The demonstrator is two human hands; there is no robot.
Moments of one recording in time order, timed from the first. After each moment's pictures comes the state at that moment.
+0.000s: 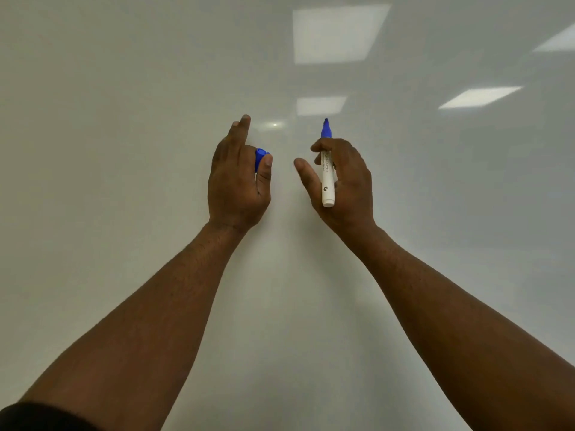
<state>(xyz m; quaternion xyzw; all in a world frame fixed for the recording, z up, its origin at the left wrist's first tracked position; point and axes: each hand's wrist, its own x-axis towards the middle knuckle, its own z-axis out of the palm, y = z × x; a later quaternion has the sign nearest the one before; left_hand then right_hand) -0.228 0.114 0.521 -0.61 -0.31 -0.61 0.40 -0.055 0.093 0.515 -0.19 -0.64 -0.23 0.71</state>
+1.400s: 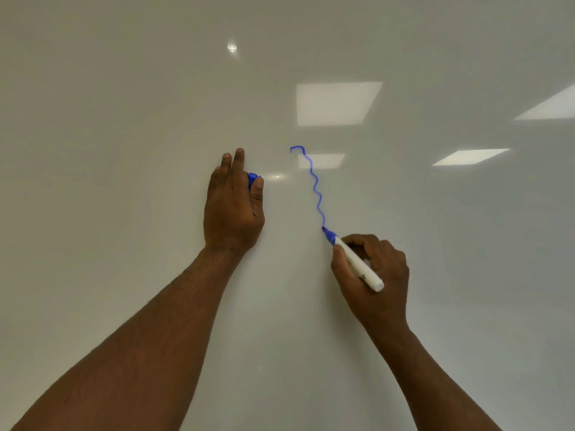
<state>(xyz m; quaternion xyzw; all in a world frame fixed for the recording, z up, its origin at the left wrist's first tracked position) -0.240 0.148 0.590 -0.56 -0.35 -0.64 0.39 -0.027 0.103 0.497 -0.24 -0.58 -0.22 0.75</state>
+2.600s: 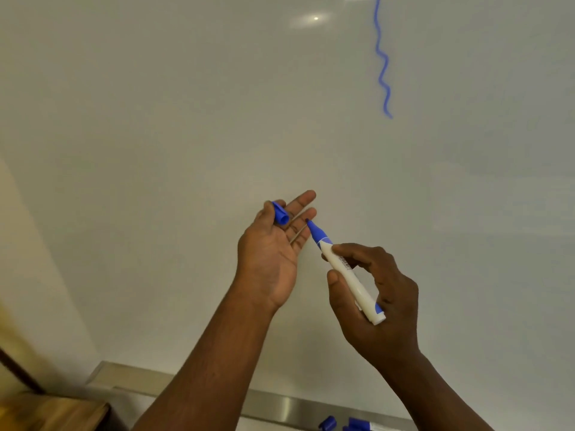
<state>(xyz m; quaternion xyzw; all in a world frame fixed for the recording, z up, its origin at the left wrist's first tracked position) -0.194 0.020 0.347 -0.36 -0.27 -0.73 -0.52 -0.056 0.013 0.288 -0.23 -0.71 0.05 0.67</state>
